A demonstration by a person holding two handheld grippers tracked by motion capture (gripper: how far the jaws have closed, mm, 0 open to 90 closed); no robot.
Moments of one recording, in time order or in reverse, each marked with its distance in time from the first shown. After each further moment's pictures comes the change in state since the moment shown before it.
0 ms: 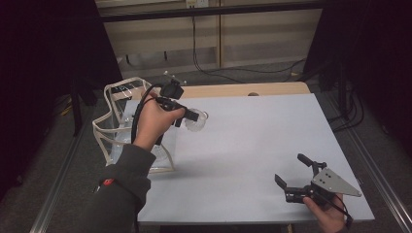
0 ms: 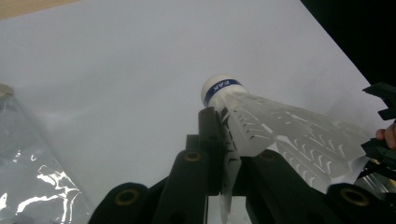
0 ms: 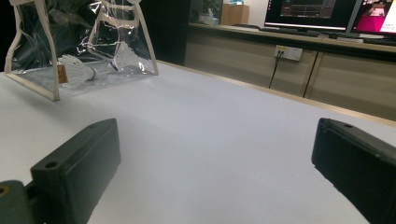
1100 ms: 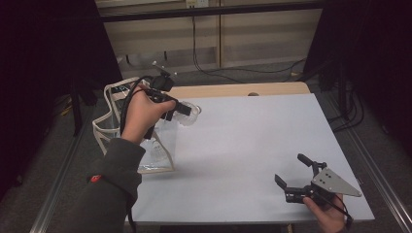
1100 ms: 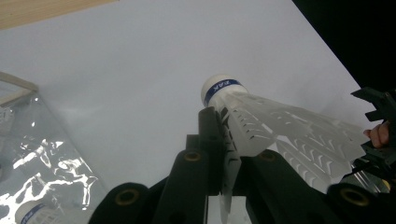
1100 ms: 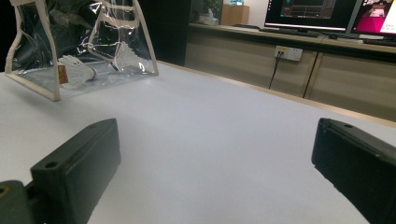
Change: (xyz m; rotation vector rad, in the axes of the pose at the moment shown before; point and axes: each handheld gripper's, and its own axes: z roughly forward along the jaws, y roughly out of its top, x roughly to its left) left arm 0.006 0.009 -0.029 0.002 0.006 -0.018; right arm 0.000 0.000 0.000 -0.005 -0.001 -0.003
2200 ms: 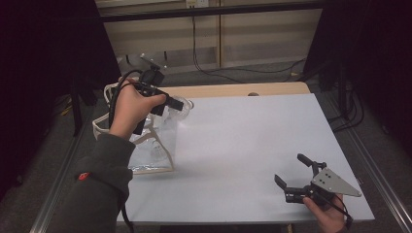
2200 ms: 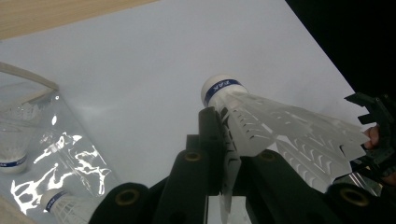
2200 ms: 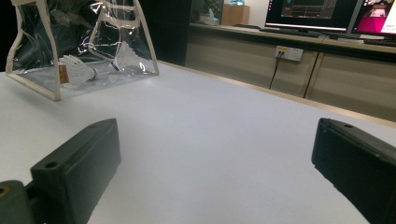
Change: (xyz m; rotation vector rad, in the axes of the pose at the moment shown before) left arm 0.008 0.004 -0.026 -0.013 0.004 -0.019; right arm 0.000 0.000 0.000 0.003 0.005 0.000
